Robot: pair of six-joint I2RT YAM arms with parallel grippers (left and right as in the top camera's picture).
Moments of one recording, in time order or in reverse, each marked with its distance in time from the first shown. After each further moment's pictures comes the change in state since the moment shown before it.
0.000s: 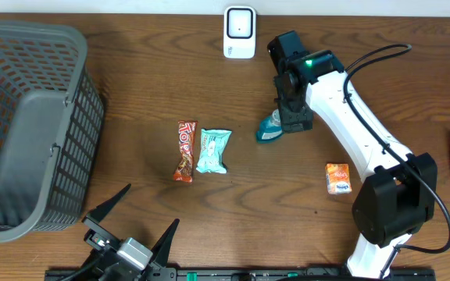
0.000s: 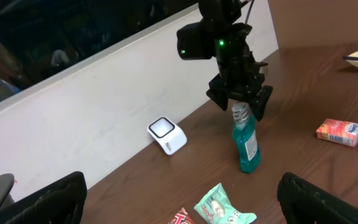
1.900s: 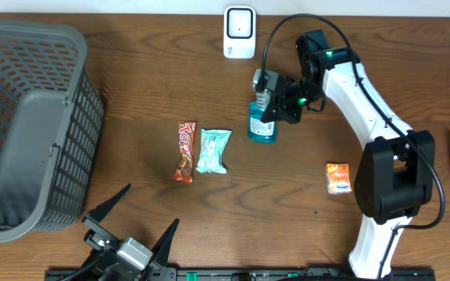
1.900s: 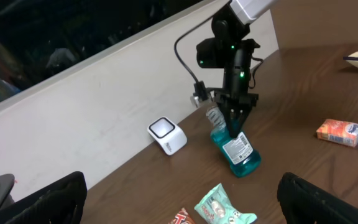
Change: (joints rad) left arm 0.000 0.000 0.000 0.001 0.000 0.000; right arm -0.158 0.123 -0.011 0.066 -0.719 -2.768
